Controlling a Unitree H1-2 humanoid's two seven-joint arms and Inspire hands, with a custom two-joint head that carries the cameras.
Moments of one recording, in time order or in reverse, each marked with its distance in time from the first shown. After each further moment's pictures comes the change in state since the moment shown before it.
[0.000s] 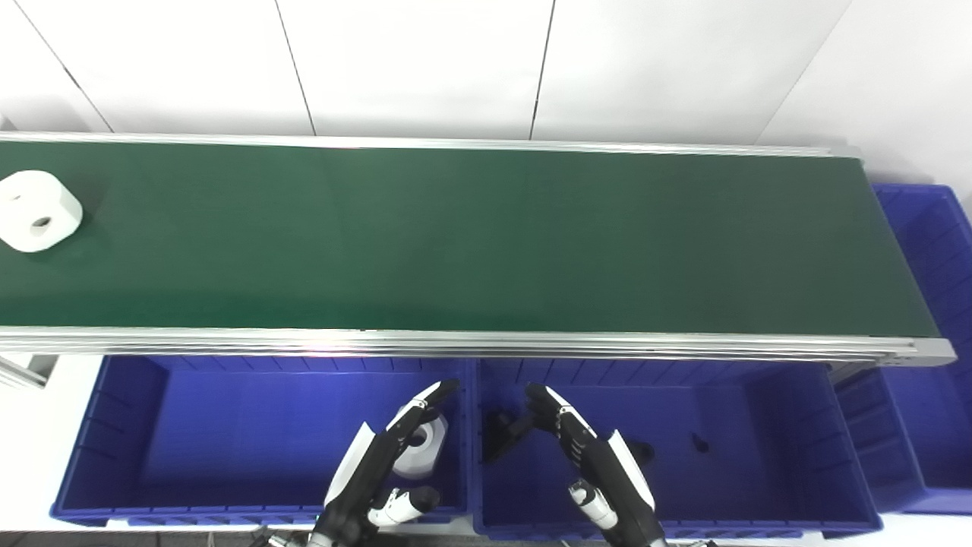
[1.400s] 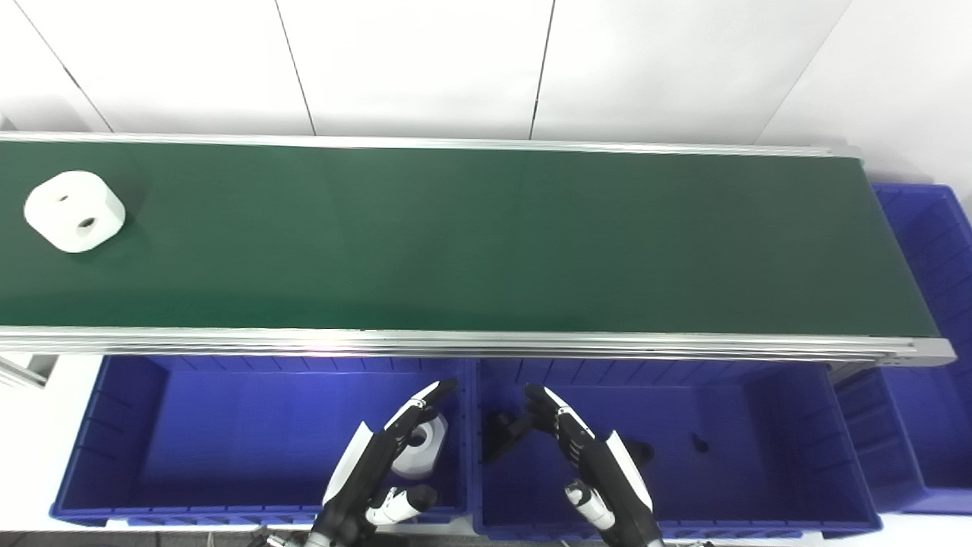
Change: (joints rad) left arm -0.002 0.003 0.002 0.001 -0.011 0.000 -0.007; right arm -0.001 0.000 0.011 0.004 -0.005 0.000 -0.018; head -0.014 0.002
